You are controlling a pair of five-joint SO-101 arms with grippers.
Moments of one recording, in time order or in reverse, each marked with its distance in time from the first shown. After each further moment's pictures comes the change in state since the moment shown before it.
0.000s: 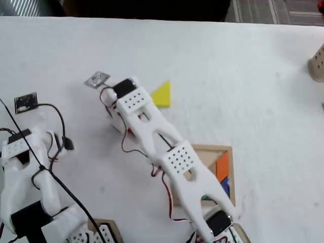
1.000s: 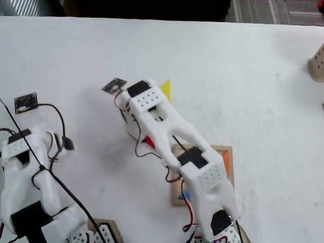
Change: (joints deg) left arm 0.0 0.0 0.0 0.0 0.0; right arm 2.3 -34.1 50.5 -10.8 -0.2
